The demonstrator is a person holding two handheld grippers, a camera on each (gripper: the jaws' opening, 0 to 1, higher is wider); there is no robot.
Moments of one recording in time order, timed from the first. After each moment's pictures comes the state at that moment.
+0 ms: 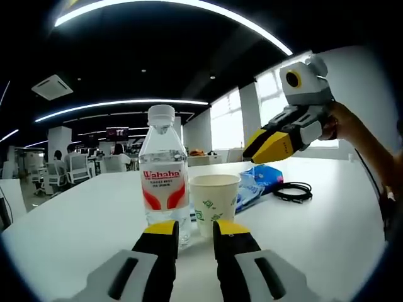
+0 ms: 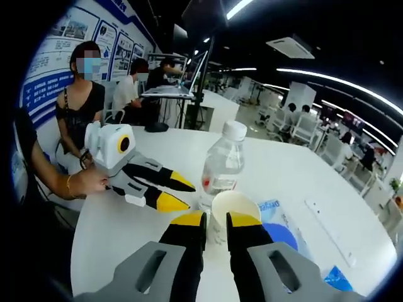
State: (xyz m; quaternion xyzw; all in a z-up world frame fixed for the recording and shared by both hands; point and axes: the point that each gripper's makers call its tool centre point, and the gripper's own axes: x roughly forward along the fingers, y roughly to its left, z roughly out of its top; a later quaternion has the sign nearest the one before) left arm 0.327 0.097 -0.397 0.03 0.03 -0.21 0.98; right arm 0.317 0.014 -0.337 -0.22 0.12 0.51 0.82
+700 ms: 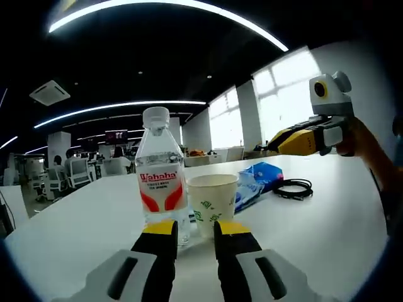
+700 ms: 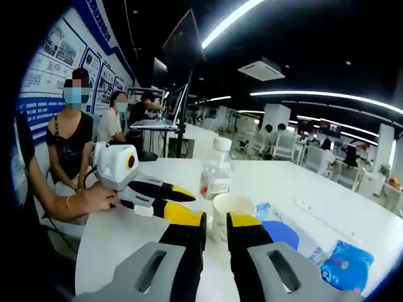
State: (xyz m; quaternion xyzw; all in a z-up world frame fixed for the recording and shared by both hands) left arm 0.327 0.095 -0.392 0.05 0.01 -0.20 0.98; right arm 0.292 -0.014 -0.339 -0.12 0.05 0.48 0.87
